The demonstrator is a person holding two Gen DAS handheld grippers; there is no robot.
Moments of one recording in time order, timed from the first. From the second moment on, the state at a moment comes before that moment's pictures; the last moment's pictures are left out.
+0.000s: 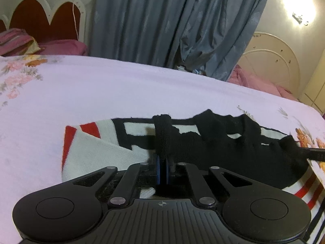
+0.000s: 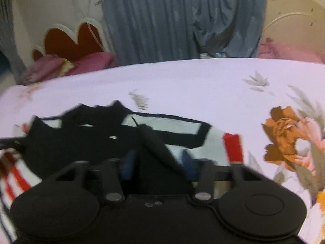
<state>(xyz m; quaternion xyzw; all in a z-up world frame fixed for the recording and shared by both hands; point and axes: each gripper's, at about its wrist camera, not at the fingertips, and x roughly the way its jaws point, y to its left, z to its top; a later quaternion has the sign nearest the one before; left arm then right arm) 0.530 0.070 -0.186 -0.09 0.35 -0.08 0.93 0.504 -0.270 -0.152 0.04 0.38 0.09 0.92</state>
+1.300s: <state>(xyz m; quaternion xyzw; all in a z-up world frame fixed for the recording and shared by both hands) 0.471 0.018 -0.181 -0.03 0.35 -0.08 0.93 0.461 -0.183 -0.150 -0.04 0.37 0.12 0.92</state>
